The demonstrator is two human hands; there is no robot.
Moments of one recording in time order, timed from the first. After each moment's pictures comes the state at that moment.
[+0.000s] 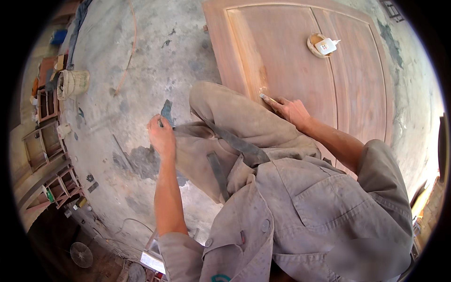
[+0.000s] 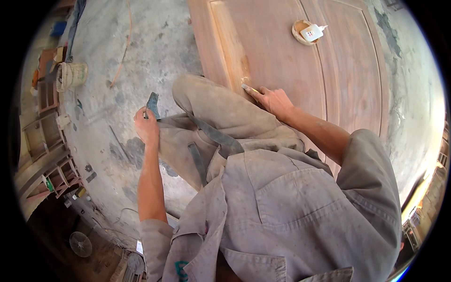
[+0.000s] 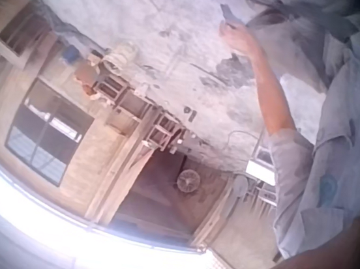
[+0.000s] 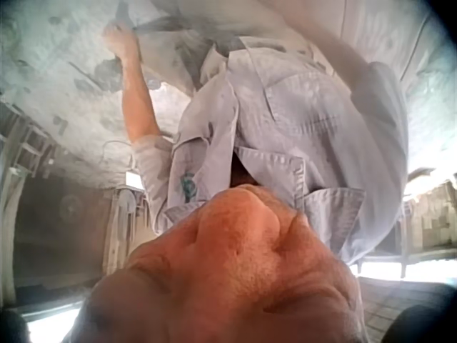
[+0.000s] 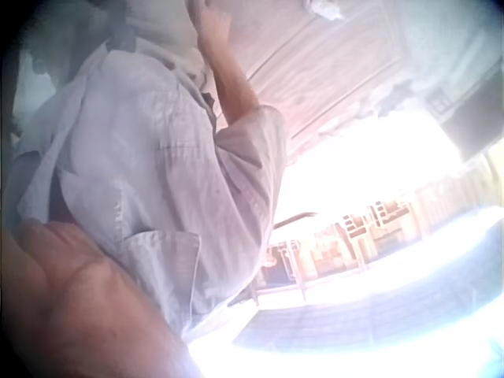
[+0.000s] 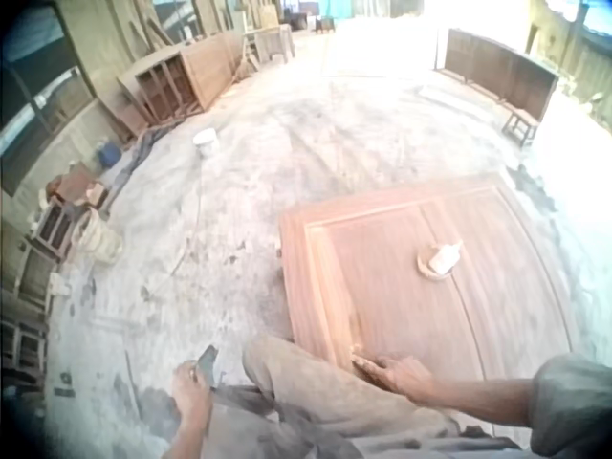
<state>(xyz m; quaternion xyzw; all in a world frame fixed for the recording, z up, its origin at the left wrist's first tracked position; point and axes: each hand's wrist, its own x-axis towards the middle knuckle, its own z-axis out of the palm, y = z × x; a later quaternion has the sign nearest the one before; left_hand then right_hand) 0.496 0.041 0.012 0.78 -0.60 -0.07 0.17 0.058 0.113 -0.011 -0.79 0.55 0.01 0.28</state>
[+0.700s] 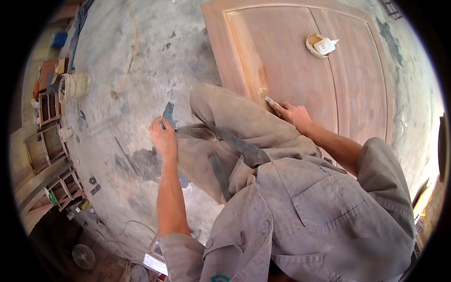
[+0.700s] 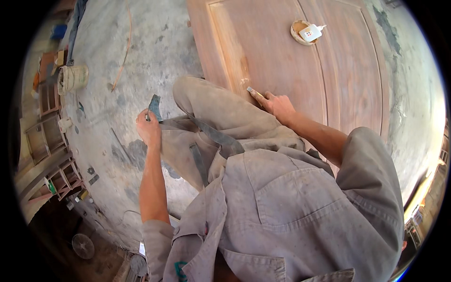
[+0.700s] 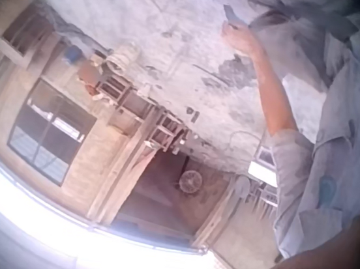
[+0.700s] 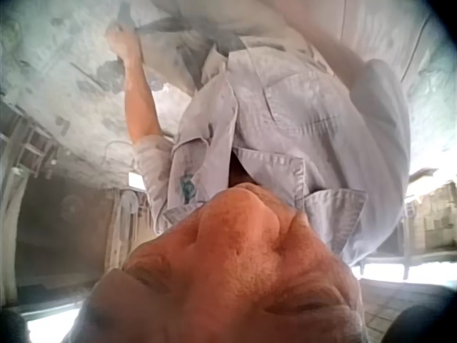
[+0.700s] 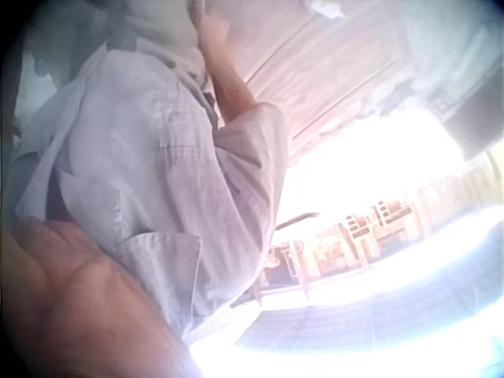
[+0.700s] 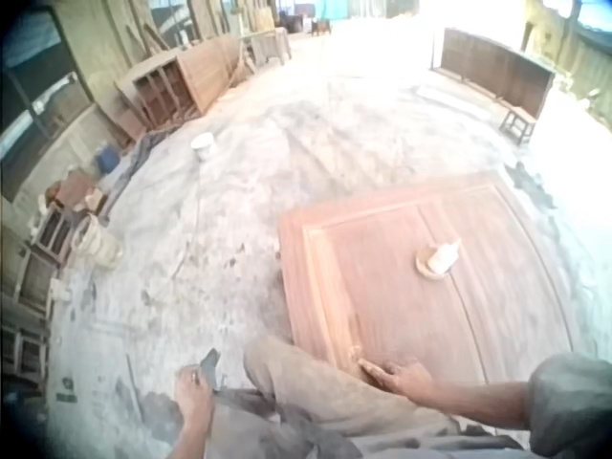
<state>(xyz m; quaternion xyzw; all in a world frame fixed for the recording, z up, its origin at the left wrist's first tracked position) 0.498 0.040 0.013 0.76 -0.62 -0.06 0.18 0.063 0.115 -0.006 -0.76 0.59 0.02 0.28</state>
